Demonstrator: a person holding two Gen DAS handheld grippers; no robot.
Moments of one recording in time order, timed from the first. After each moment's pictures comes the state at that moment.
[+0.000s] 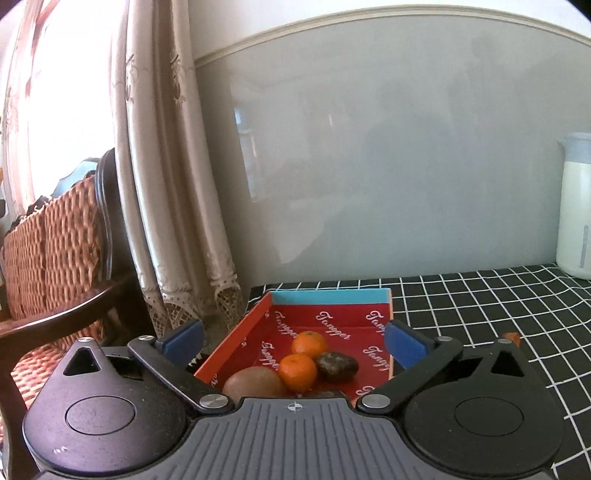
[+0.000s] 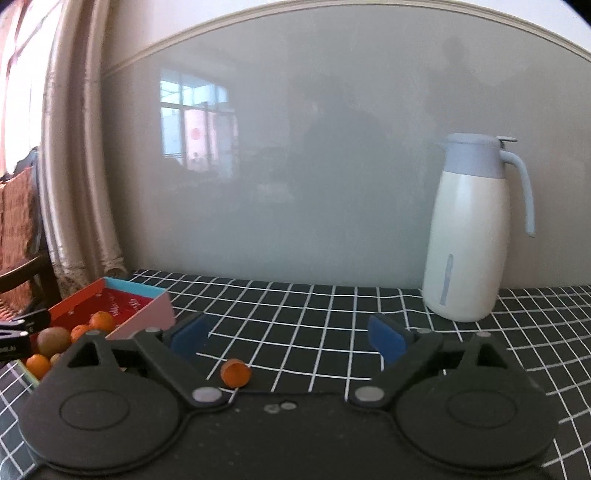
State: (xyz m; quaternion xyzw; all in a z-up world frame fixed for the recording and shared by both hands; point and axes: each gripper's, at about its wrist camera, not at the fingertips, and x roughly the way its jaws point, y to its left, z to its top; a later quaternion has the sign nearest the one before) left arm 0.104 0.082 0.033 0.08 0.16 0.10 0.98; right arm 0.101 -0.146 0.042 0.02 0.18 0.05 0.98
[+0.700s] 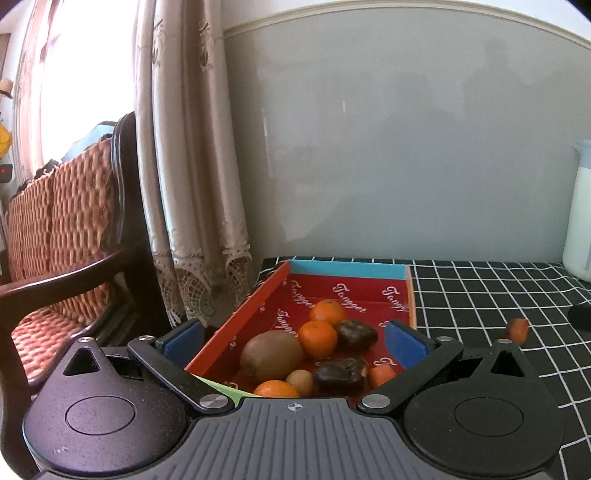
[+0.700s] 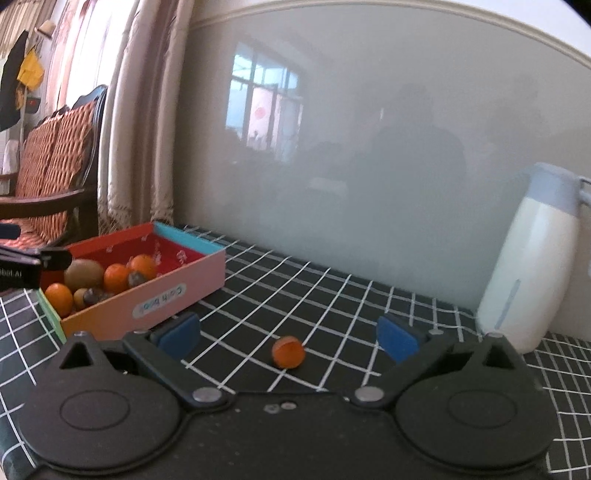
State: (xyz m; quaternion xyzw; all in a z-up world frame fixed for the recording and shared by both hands) left arm 0.097 0.110 0.021 0.04 0.19 0.12 0.97; right arm 0.115 -0.089 0.014 -0.08 0.20 0.13 0.97
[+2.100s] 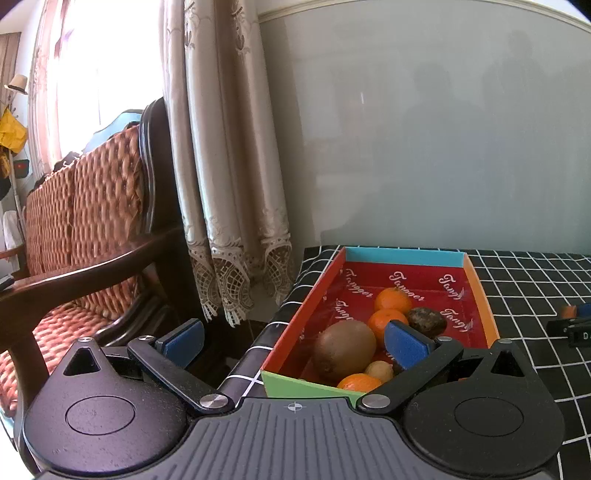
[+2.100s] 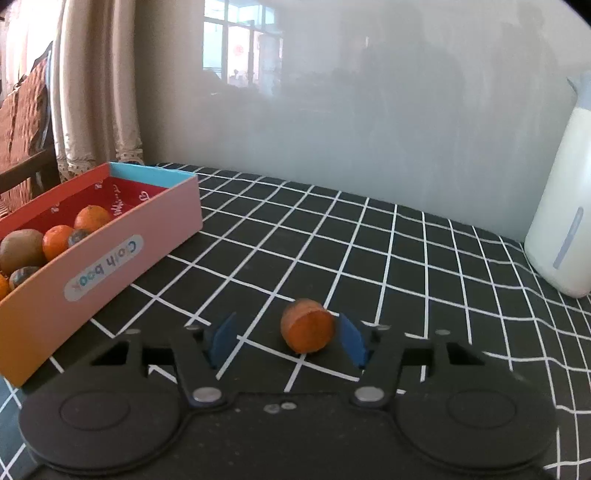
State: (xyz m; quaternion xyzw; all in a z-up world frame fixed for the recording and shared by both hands) left arm 0.100 0.162 0.014 0.05 0.20 0.14 0.97; right arm 0.202 -0.066 -0.042 -0.04 0.31 0.10 0.94
